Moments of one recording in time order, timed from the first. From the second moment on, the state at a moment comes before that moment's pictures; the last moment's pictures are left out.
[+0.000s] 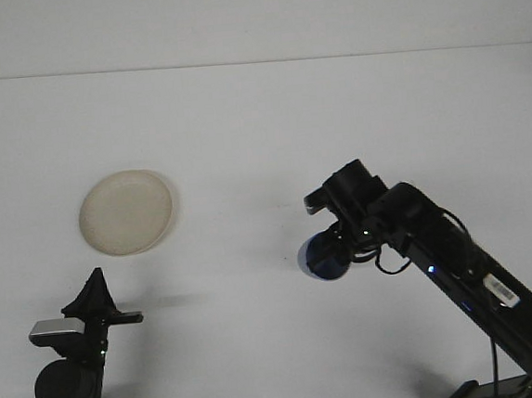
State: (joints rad) left arm -0.09 0.01 0.03 0.17 -0.11 -0.09; right arm 0.60 1.53 1.48 -1.20 -0.08 0.11
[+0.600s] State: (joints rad) left arm -0.09 0.01 0.03 0.17 -0.11 -0.09; right arm 0.72 1.75 1.48 -1.22 -0.08 0.08
